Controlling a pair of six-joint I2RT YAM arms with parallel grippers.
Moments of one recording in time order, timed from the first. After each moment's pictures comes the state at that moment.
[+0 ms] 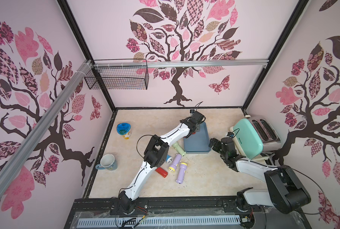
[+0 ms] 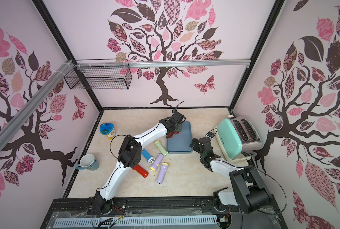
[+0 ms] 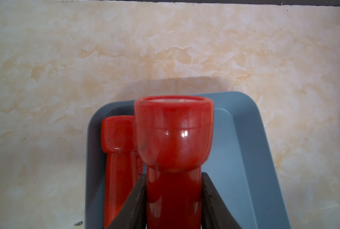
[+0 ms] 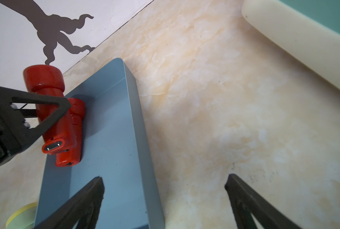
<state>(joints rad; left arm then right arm) -0.74 2.49 2.24 -0.64 -0.32 -0.55 0.31 1.33 0.44 0.31 0.22 0.71</state>
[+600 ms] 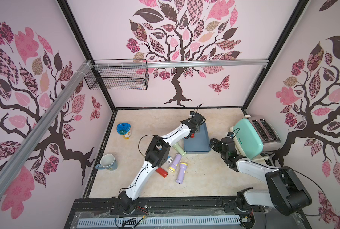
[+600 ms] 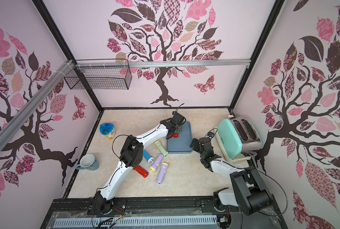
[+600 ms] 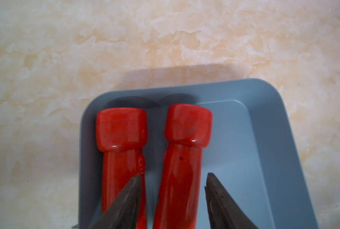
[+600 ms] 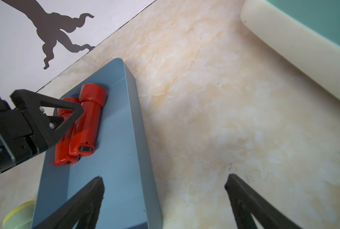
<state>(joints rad) -0.74 2.51 2.26 -0.68 -0.33 -0.55 0.31 1.30 0.45 0.28 0.22 0.68</state>
